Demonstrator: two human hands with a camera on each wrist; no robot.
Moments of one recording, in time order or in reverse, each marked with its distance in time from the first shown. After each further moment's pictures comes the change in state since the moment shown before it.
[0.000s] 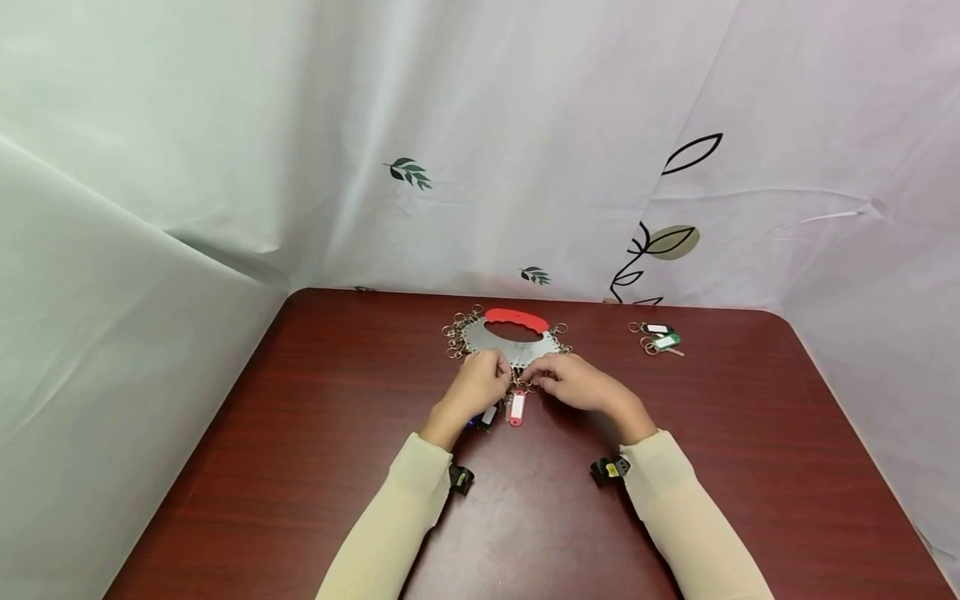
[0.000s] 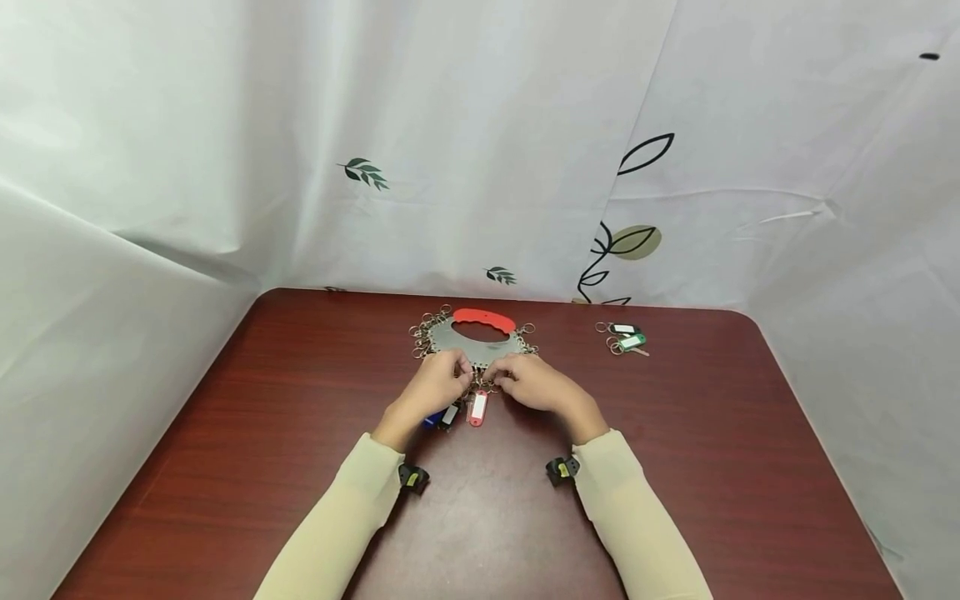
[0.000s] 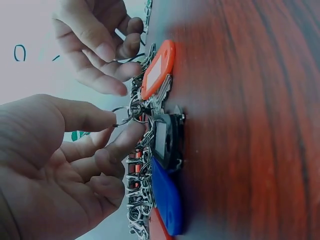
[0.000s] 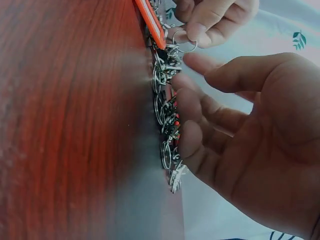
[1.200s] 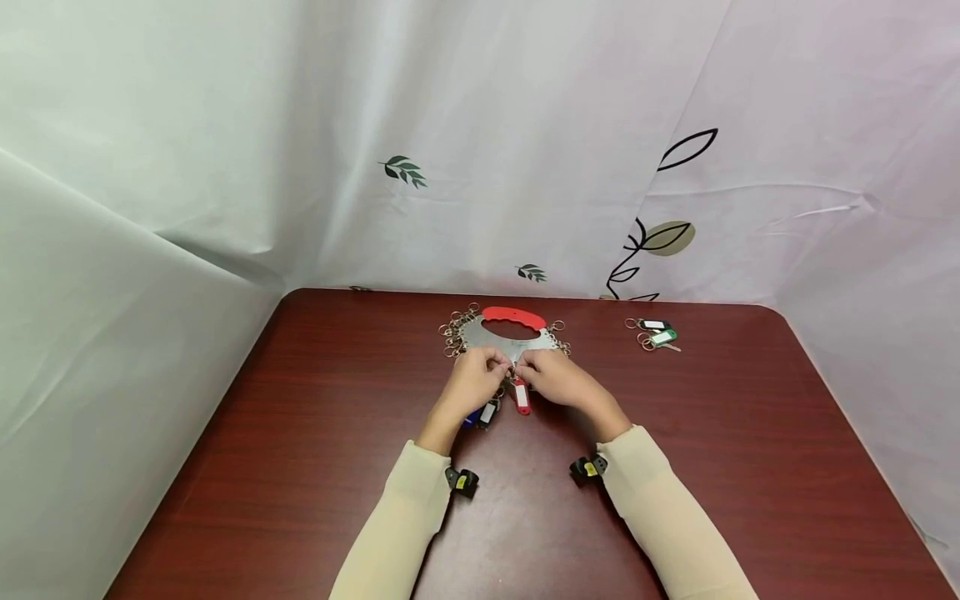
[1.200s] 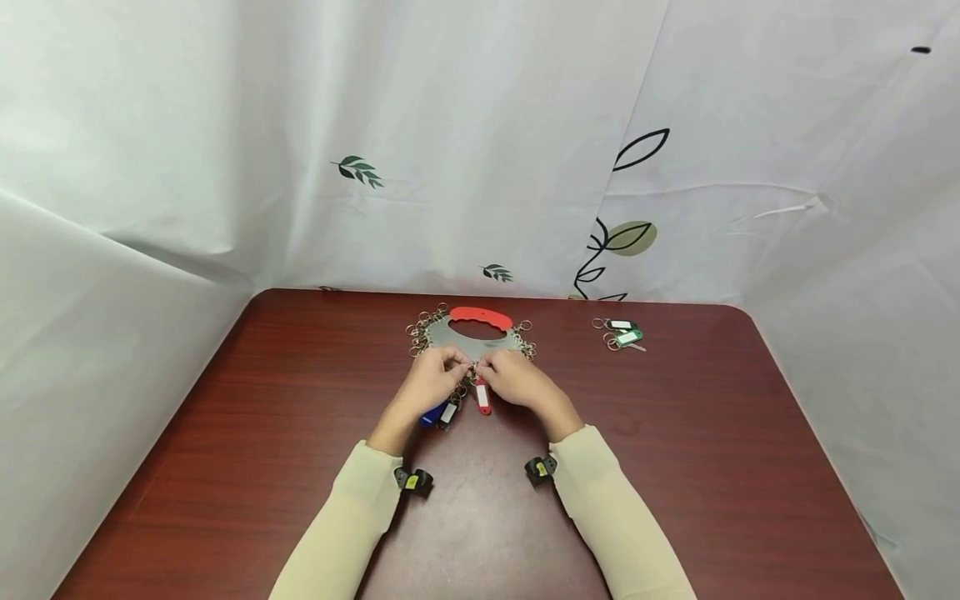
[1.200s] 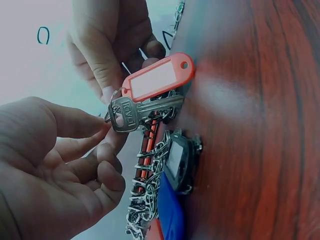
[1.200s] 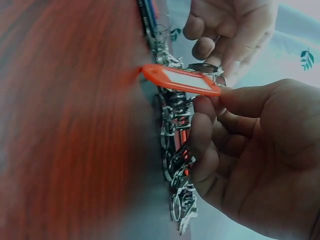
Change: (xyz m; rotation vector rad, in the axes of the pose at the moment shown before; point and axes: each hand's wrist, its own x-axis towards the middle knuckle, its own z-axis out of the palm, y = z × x) left_hand -0.001 -0.003 -0.001 -0.217 0.073 -0.014; right_hand 0.021 -0.016 0.013 0.030 0.060 0.133
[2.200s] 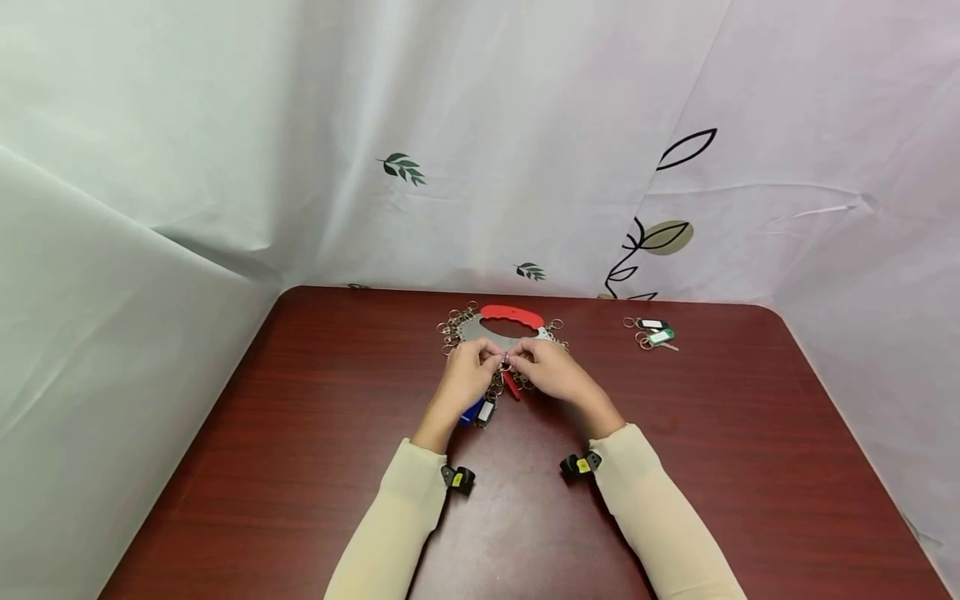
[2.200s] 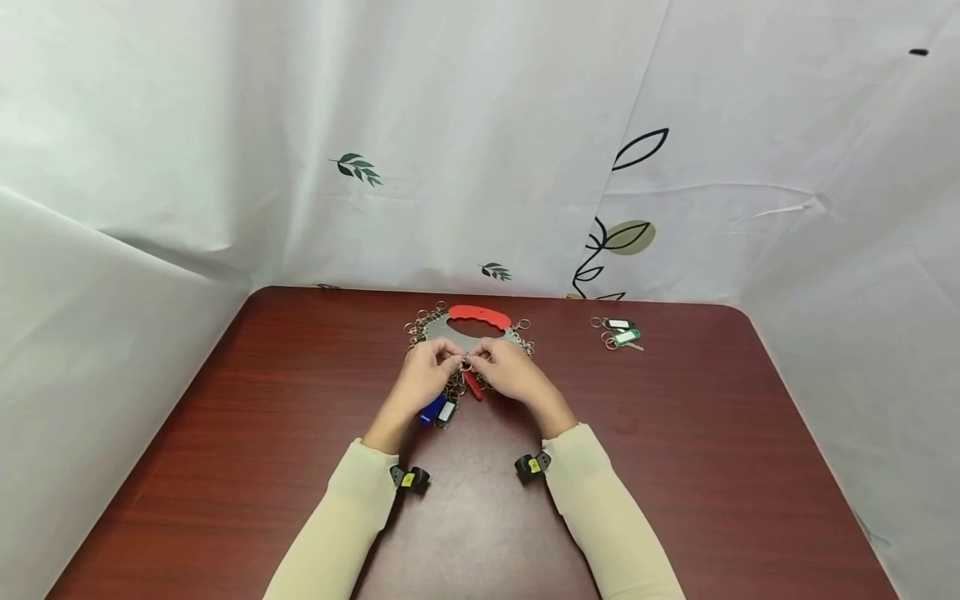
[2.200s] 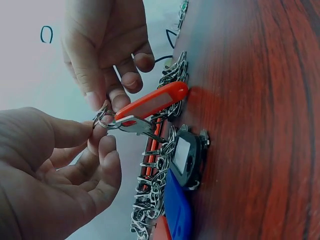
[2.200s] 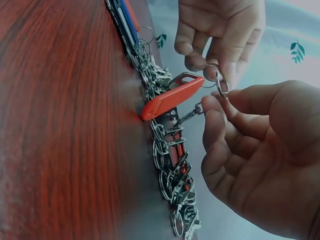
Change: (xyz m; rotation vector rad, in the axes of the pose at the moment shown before) left_hand 0.000 0.002 -0.005 -0.070 0.074 0.017; right_hand 0.004 -0.006 0.000 0.186 0.095 0.044
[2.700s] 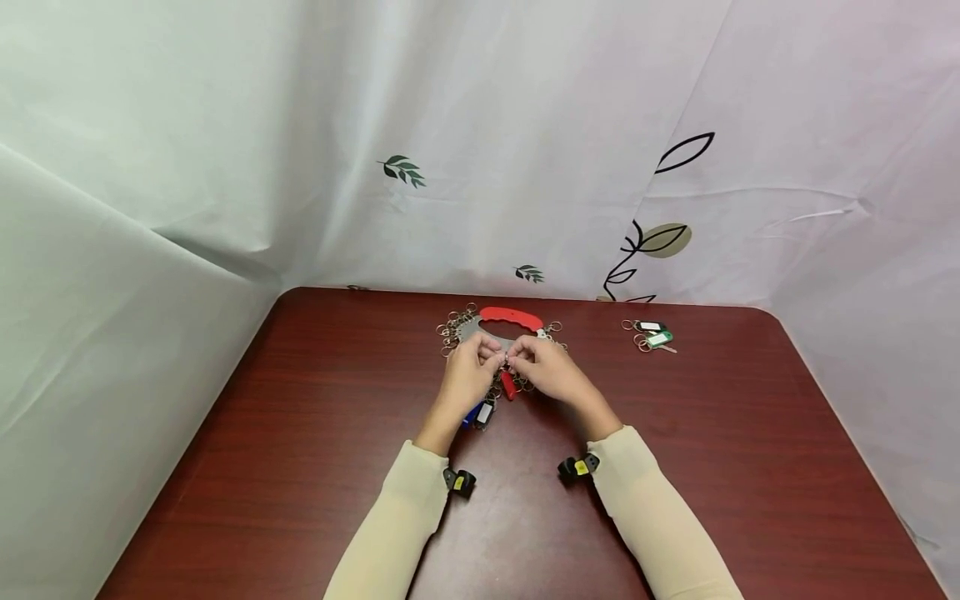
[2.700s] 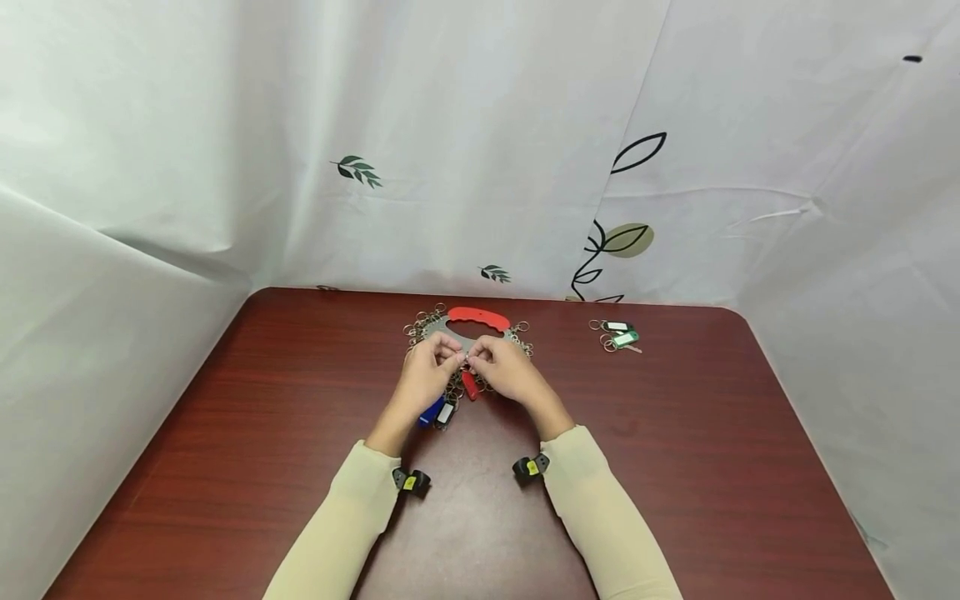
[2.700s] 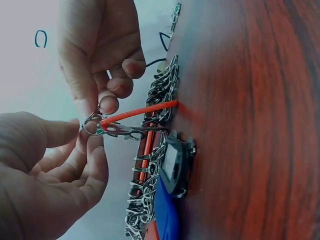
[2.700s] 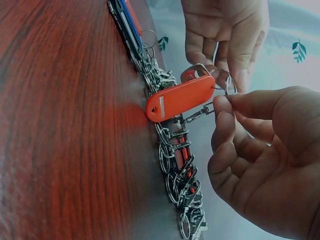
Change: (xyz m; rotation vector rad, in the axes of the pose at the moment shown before) left_hand 0.000 0.002 0.005 -0.015 0.079 -0.008; right_hand 0.000 0.001 0.002 0.082 0.047 0.014
